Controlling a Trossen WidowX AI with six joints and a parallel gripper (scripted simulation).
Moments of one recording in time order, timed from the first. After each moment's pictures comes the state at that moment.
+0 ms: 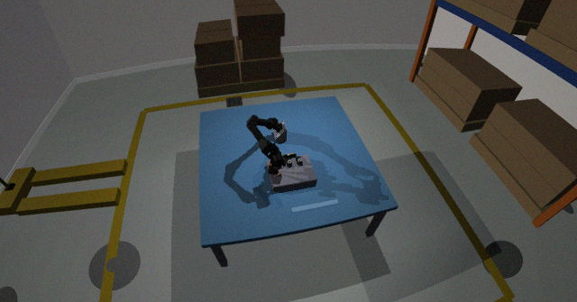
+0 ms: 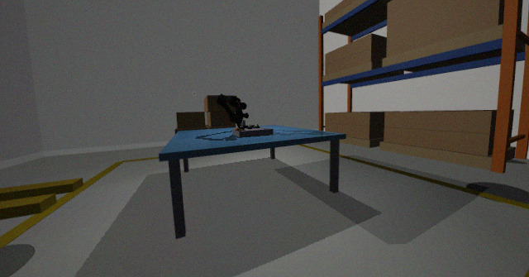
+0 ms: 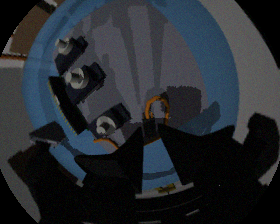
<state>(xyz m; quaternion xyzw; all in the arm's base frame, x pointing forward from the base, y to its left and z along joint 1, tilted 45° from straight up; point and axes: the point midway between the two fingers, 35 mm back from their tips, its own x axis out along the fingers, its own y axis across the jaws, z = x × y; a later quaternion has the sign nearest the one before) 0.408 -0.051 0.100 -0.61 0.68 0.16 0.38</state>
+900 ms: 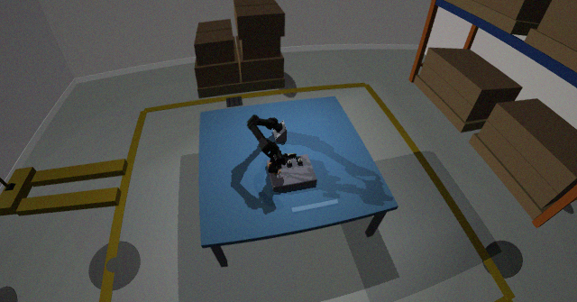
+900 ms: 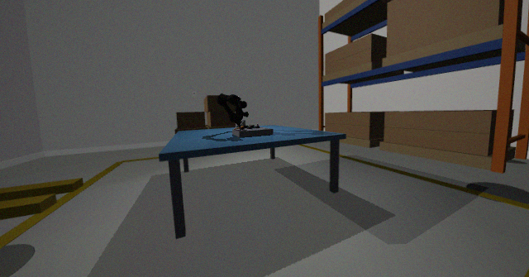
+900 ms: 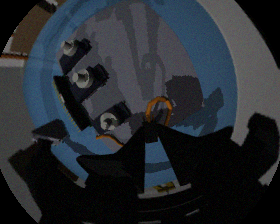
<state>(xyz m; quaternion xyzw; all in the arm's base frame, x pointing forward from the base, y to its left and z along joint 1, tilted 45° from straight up) 0.408 -0.044 0.109 -0.61 0.68 0.16 0.38</state>
